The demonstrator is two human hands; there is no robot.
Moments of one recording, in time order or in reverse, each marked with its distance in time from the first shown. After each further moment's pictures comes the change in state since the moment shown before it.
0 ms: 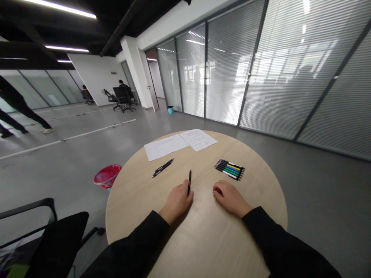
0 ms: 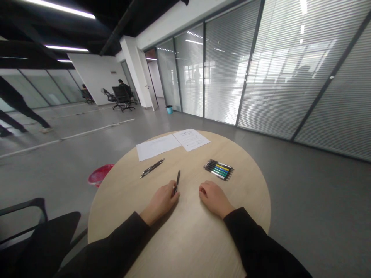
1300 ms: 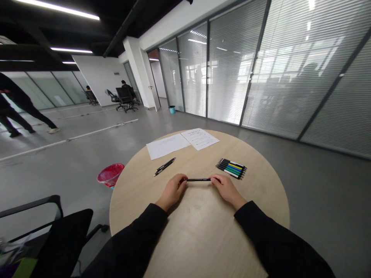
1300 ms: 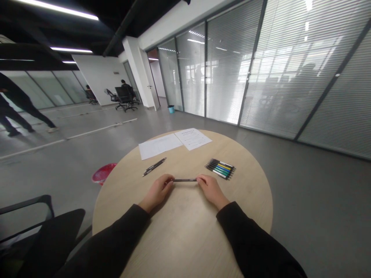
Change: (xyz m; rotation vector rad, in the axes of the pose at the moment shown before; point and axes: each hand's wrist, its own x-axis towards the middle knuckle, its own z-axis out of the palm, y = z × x) left_hand 0.014 -0.030 -0.022 -0.099 0.110 0.199; right_hand 0.031 0.009 0.019 0.459 0.145 0.063
